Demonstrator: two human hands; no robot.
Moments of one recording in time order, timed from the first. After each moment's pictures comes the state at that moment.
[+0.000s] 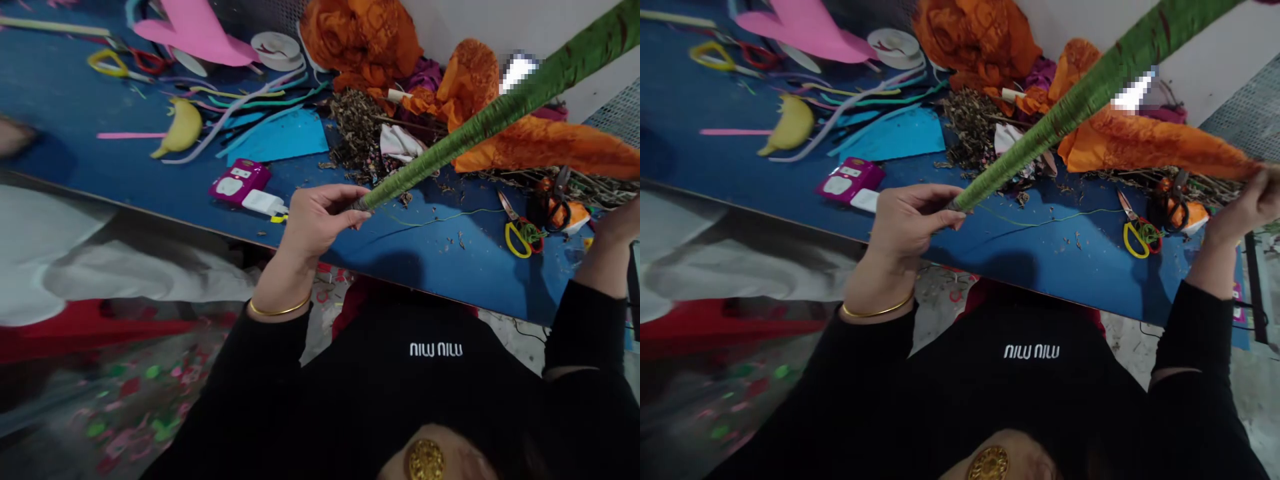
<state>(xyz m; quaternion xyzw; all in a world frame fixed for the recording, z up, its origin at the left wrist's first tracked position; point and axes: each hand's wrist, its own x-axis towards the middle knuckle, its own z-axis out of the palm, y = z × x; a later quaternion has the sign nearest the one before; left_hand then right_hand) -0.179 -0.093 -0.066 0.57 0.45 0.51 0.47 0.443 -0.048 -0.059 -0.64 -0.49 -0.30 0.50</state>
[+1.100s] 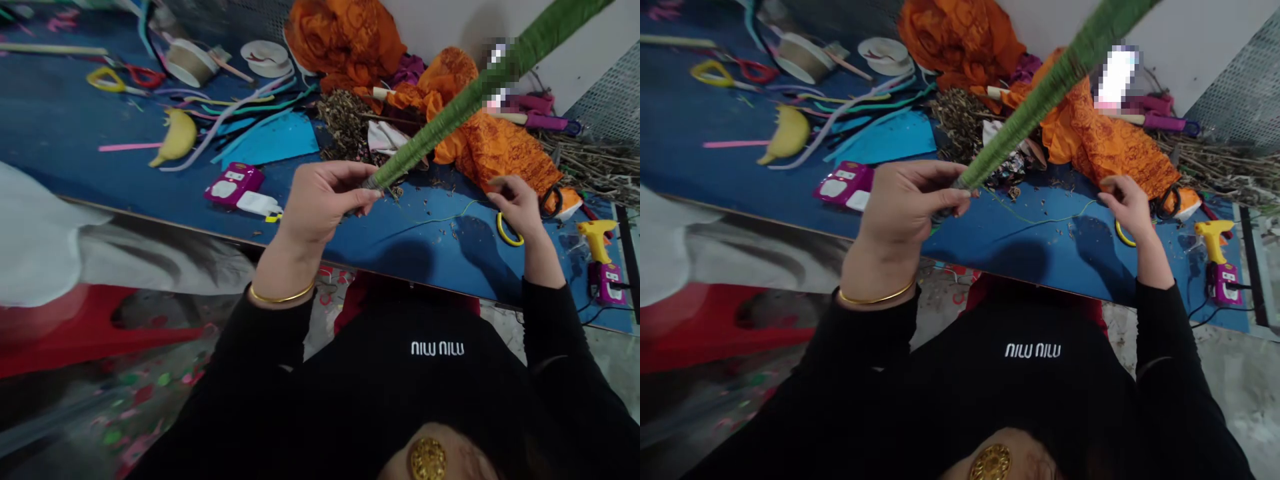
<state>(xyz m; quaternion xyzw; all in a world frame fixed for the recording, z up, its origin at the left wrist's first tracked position) -0.141 -0.091 -0.034 0.56 0.39 0.52 0.52 0.234 -0.087 -0.086 -0.60 -0.67 0.20 0.38</state>
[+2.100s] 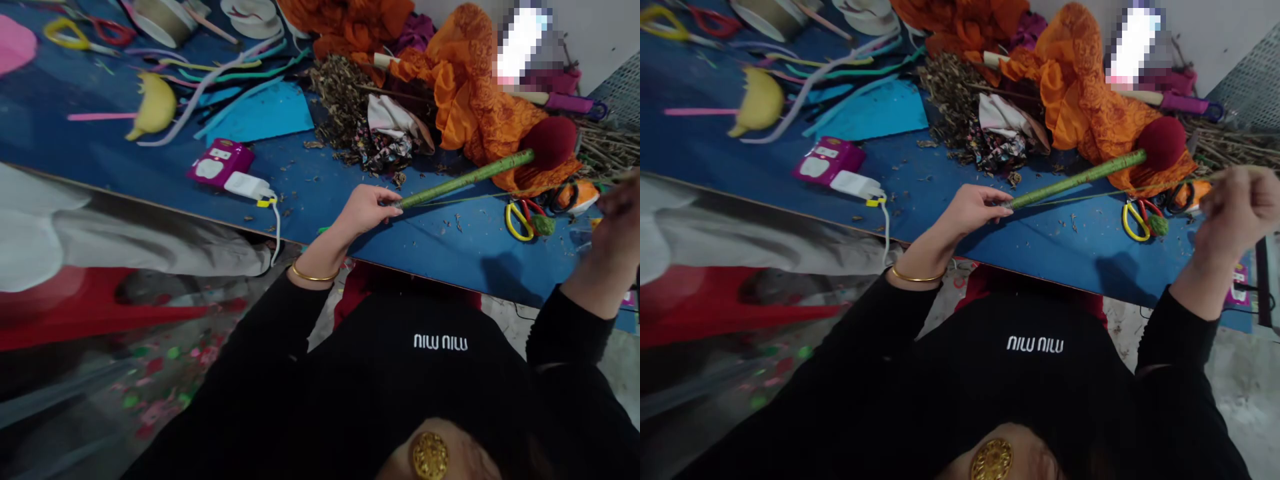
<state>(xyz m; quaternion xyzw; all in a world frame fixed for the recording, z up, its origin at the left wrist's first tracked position) -0.124 -0.068 -0.123 0.63 0.53 0.28 0.49 0.288 -0.126 -0.028 -0.65 -0.51 -0.15 0.54</state>
